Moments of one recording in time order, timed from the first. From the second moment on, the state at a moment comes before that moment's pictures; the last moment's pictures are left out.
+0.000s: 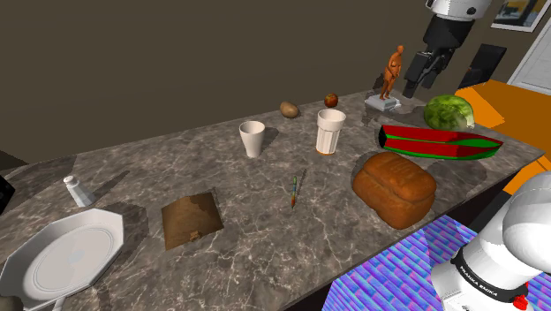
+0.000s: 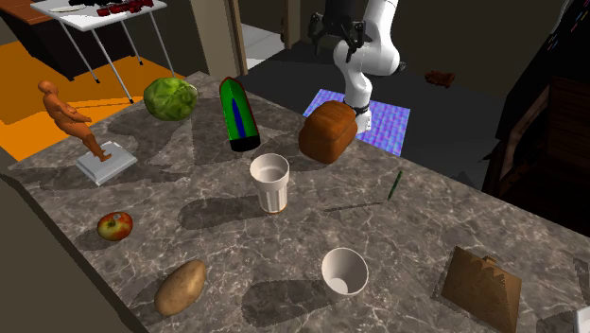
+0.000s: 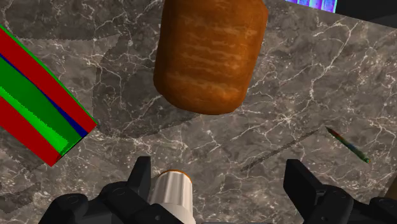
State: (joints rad) arm -0.02 -0.78 -0.07 -2.30 -0.07 1.60 -0.03
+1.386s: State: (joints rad) arm 0.01 -0.11 -0.10 -2.08 -0.06 2.02 -0.07
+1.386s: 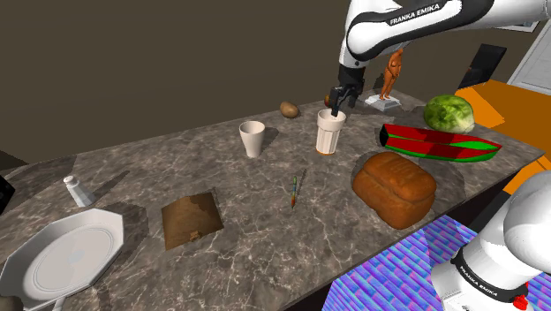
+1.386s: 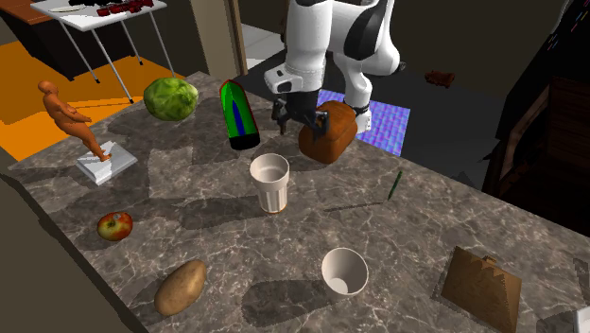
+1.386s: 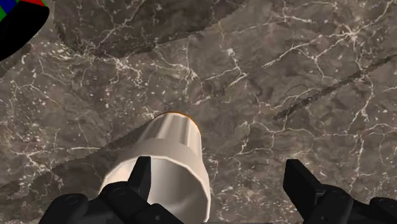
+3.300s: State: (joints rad) arm 0.00 0.21 -0.10 -1.92 -0.04 2.17 -0.09
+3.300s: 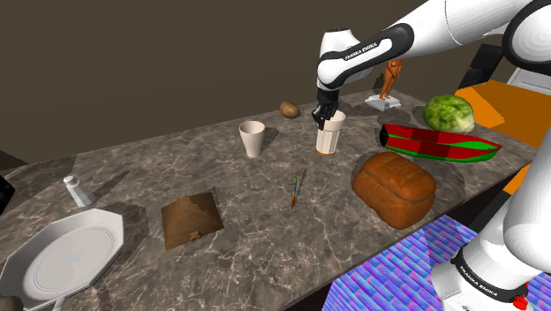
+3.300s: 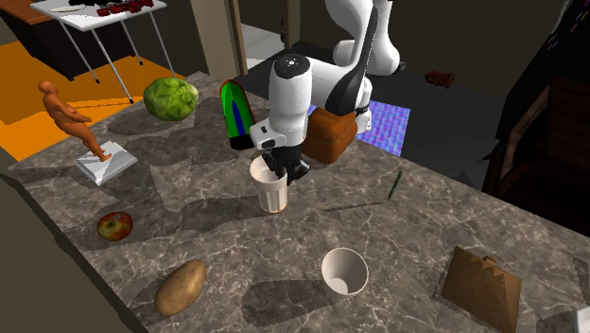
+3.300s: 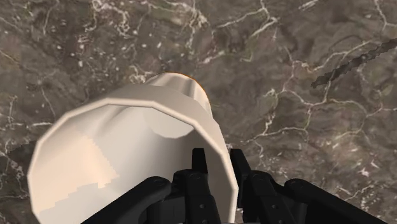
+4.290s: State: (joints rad) arm 0.01 0.16 -0.10 -1.84 -0.04 2.03 -0.09
